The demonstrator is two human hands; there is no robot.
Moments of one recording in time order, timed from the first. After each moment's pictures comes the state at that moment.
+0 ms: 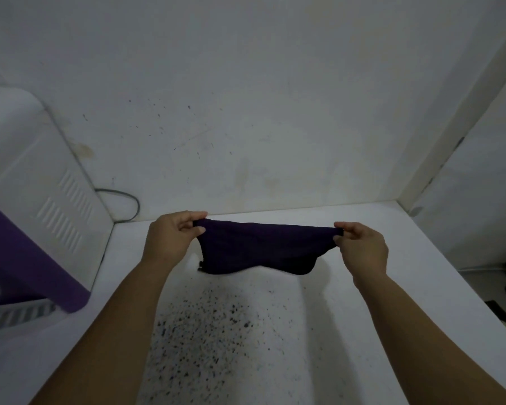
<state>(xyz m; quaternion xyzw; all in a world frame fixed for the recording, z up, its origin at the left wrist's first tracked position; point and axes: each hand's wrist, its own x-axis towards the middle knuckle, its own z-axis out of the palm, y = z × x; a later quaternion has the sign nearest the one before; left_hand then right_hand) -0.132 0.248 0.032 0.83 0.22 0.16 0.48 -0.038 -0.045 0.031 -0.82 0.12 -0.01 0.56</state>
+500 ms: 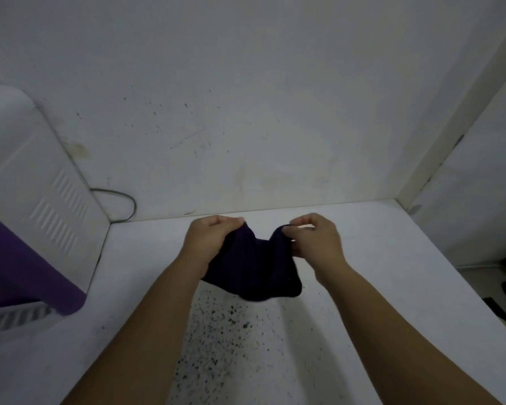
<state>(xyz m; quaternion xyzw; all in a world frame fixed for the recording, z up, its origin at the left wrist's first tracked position) -0.109 0.193 0.041 0.66 0.29 0.04 0.69 -0.056 0.014 0.049 -0.78 0.04 0.12 0.62</state>
